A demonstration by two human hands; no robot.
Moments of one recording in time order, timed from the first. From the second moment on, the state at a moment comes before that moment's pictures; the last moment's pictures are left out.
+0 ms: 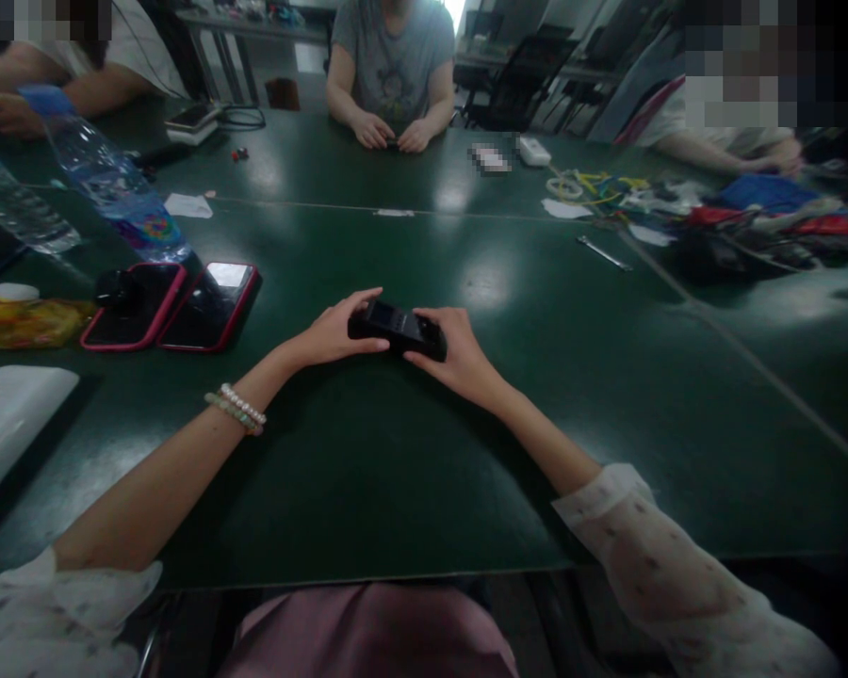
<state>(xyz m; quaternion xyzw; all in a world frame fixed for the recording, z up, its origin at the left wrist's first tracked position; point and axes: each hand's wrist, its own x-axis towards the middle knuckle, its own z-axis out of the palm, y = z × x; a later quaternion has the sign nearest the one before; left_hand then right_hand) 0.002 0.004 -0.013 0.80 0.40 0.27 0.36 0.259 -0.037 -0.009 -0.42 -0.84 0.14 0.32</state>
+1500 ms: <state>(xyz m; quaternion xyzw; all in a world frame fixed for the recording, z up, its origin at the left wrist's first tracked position) 0.000 0.002 -0.007 0.80 0.39 0.24 0.39 0.261 -0.030 -0.007 -0.40 -0.74 0.41 0.35</state>
